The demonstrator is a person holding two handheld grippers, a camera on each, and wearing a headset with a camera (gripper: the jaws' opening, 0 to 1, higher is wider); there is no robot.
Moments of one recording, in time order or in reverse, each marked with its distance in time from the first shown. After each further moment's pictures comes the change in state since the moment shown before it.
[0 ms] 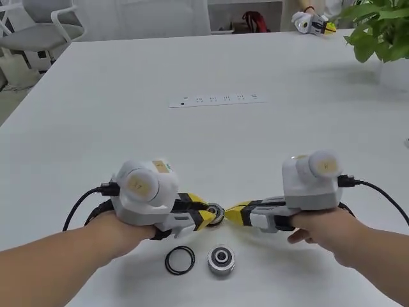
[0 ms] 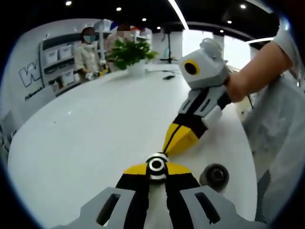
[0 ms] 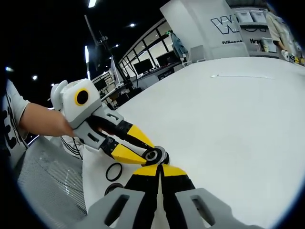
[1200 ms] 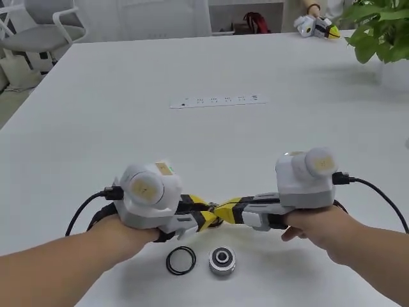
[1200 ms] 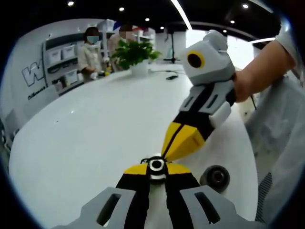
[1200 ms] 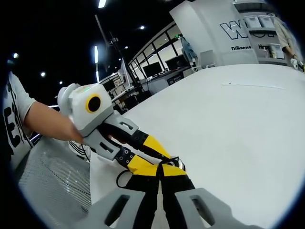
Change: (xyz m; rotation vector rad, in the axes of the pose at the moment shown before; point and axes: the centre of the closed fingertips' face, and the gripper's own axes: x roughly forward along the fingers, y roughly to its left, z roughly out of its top) left arm 0.000 0.000 0.000 -0.009 -0.001 0.035; right arm 0.005 0.024 0.015 -0.039 -0.035 0.076
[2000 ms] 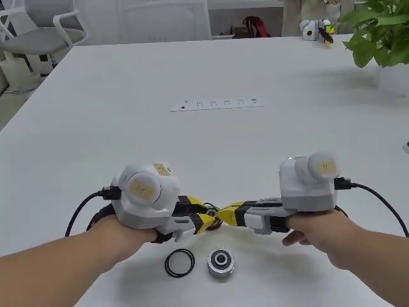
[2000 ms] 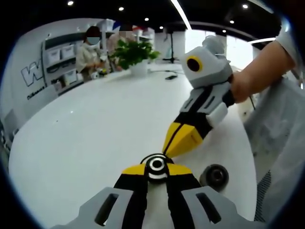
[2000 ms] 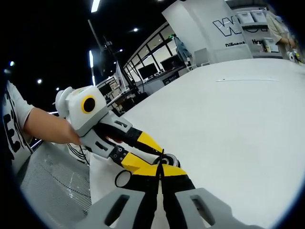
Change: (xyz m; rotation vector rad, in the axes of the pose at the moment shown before) left arm -0.004 0.000 0.000 0.002 0.004 -0.010; right arm -0.003 -0.008 -0.003 0.056 -0.010 -0.020
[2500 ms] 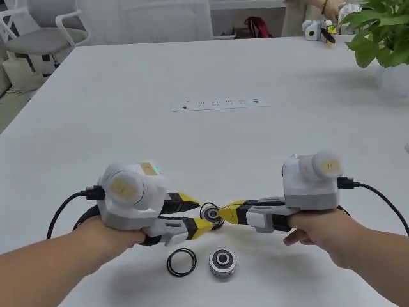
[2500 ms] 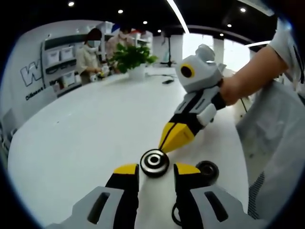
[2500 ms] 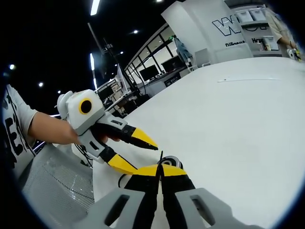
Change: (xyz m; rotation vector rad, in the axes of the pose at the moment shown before) left arm -0.023 -0.004 0.002 -0.009 -0.035 -0.030; right arm -0.001 0.004 0.004 0.018 -0.015 0.022
